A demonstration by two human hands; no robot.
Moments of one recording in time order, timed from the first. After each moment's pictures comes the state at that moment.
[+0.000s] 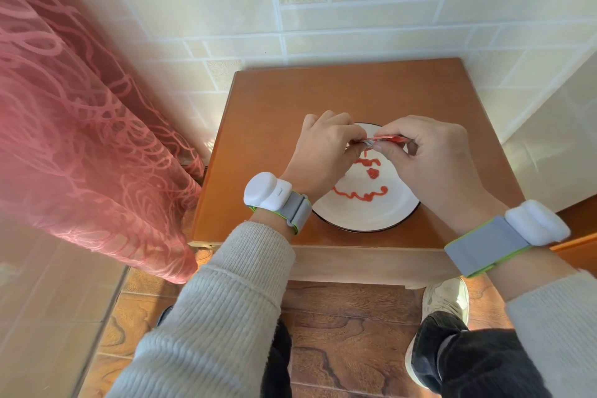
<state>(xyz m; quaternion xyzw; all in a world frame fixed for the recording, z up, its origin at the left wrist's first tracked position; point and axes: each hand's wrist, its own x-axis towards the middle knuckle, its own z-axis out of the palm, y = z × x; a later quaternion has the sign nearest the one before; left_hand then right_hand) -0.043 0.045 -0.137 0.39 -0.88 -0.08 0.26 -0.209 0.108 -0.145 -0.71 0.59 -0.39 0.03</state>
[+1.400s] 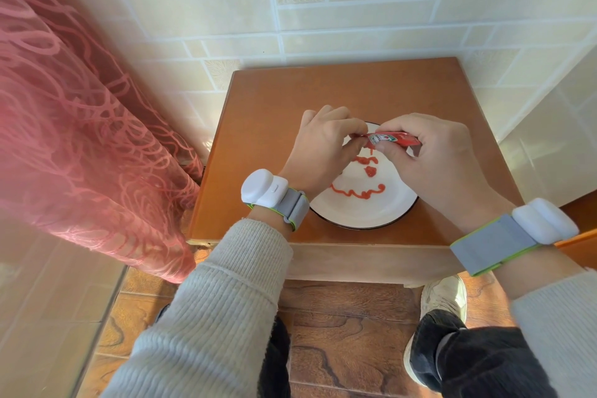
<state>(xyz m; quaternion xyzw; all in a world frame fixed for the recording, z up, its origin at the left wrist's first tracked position) -0.043 0.049 -0.132 0.38 -0.87 -0.09 0.29 -0.212 0.116 -0.141 -0.70 0.60 -0.38 0.06</state>
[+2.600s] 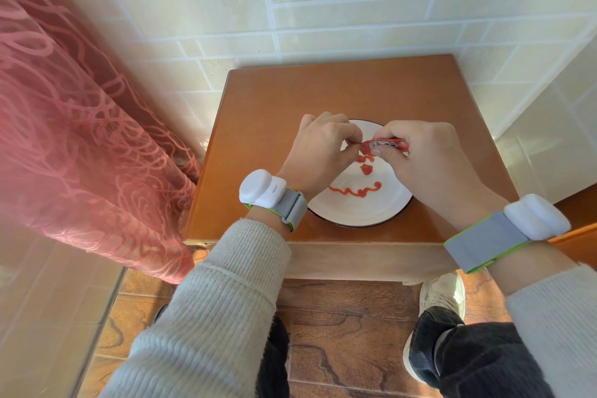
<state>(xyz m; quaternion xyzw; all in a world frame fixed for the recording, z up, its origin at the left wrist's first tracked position) -0.045 0.049 -0.139 0.39 -0.88 -0.12 0.26 -0.215 0.114 -0.146 -0.70 0.63 -0.32 0.09</state>
